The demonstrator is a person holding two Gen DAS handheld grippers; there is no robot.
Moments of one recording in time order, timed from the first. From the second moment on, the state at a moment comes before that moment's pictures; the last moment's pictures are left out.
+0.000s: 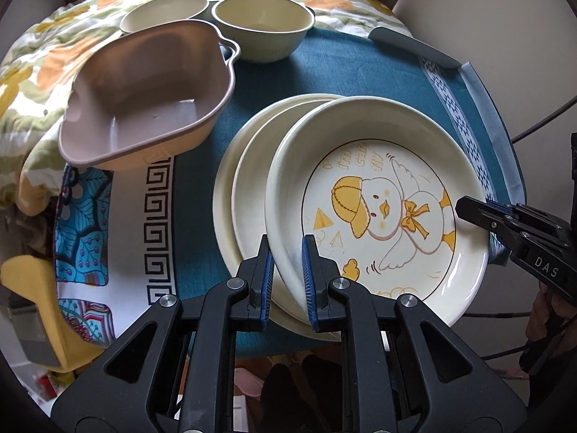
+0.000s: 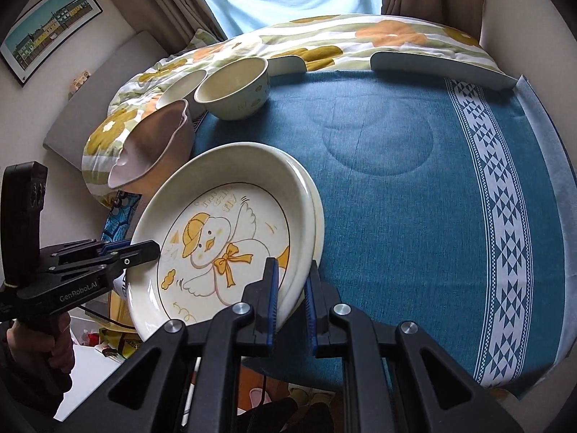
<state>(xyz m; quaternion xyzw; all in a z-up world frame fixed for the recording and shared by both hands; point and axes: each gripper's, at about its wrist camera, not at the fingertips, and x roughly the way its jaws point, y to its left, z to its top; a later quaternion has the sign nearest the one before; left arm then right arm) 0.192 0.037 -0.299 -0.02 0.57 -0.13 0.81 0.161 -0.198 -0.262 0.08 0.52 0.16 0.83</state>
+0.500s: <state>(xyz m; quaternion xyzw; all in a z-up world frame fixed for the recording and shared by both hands) 0.206 0.008 -0.307 0.06 0.56 -0.11 0.82 0.167 -0.196 -0.263 0.06 0.53 0.14 0.83</state>
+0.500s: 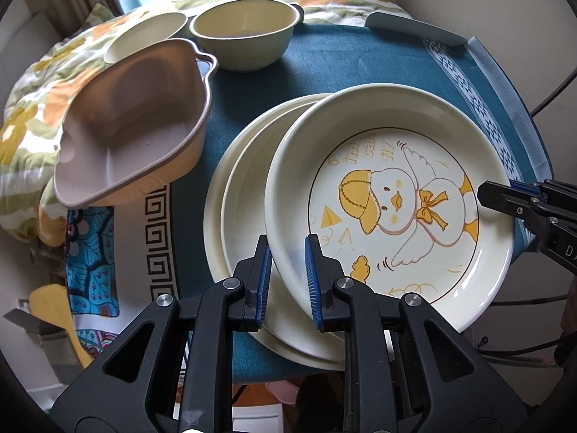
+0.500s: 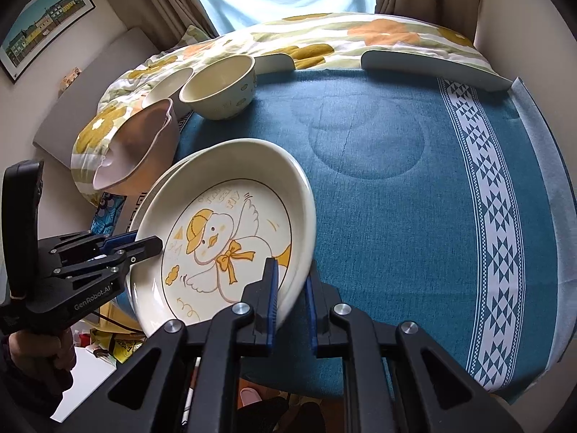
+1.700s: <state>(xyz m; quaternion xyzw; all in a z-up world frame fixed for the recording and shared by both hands) 0.189 -0.007 -0.302 0.18 0.52 -0.03 0.83 0.178 -0.173 -0.273 -0.02 0.53 0.17 0.83</state>
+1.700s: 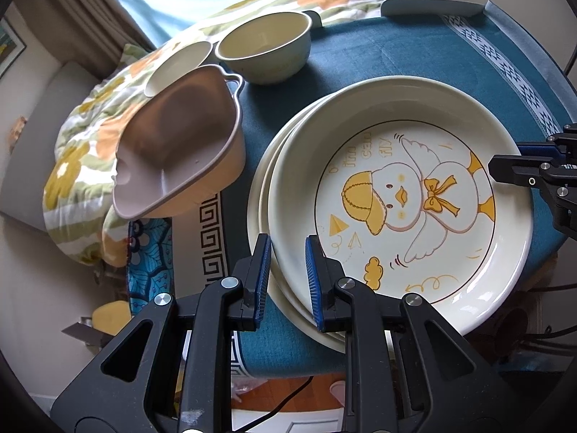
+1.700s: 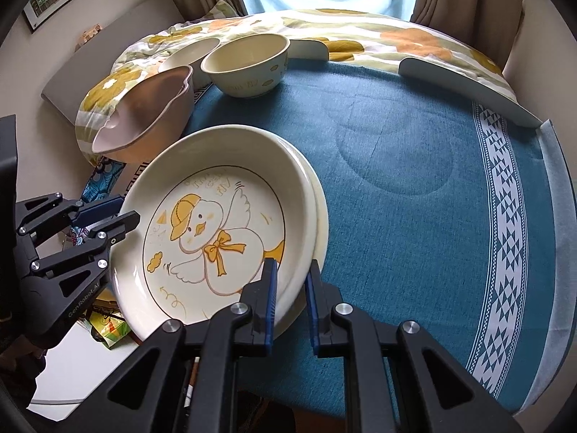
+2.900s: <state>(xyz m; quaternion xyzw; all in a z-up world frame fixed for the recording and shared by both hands) 0.180 -0.004 -0.267 0.13 0.52 0.00 0.85 0.173 -0.197 -0.246 0.01 0.51 0.18 0.84</state>
